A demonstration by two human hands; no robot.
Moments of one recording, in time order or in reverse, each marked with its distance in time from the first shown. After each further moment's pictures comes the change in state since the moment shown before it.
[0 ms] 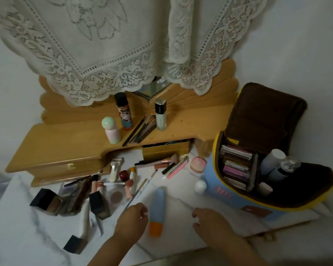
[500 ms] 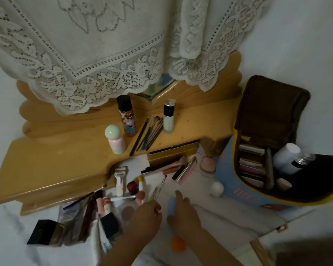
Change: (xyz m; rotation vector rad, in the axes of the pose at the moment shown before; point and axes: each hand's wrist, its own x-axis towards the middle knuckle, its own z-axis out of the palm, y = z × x) left_hand 0.053 -0.017 -0.029 -0.016 -0.125 0.189; right_hand 0.087 -0.110 0.039 0.320 0.068 0.276
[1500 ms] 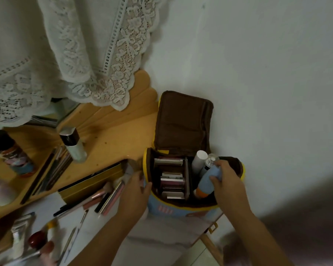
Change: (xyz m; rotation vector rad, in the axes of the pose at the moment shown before) left_hand 0.057 0.198 0.032 -0.445 0.065 0.343; right_hand -0.078 0.168 -0.233 0.195 0.827 0.050
